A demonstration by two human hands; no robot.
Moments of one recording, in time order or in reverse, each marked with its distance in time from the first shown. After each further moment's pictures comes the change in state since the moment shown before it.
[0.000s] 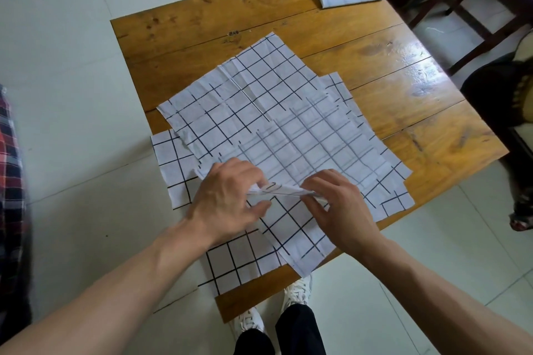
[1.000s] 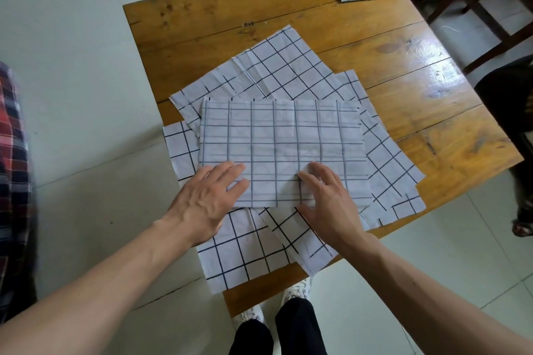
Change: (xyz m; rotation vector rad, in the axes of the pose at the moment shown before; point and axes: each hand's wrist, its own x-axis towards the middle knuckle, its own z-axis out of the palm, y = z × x) left_hand -0.036 -0.056 0.003 0.459 -0.382 -0.002; right_hand 0.012 0.004 0.045 -0.186 -0.284 0.290
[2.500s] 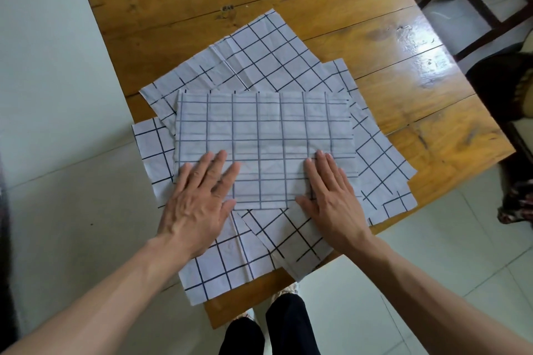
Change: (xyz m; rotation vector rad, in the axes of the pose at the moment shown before) left_hand 0.017 0.018 0.048 -0.074 0.113 -0.200; right_hand 0.001 0.052 0.017 -0.156 -0.030 -0.069
